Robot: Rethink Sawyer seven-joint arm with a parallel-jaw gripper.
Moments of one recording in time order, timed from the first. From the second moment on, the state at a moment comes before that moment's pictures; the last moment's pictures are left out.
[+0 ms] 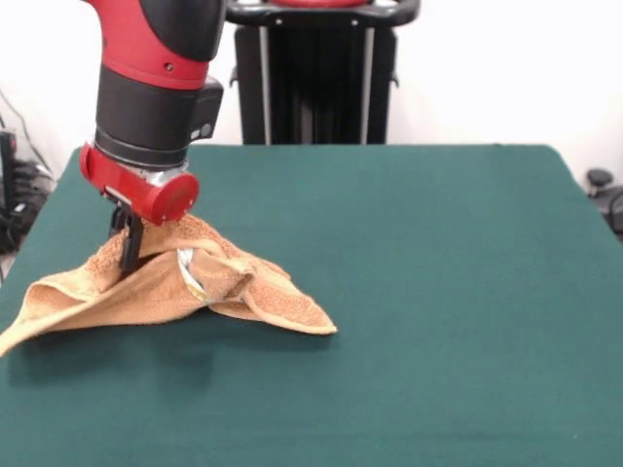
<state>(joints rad) -0.30 -0.47 -0.20 1.45 -0.08 0.34 2.09</state>
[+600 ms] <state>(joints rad) -0.34 -0.52 -0.20 1.40 -0.13 0.68 2.09</state>
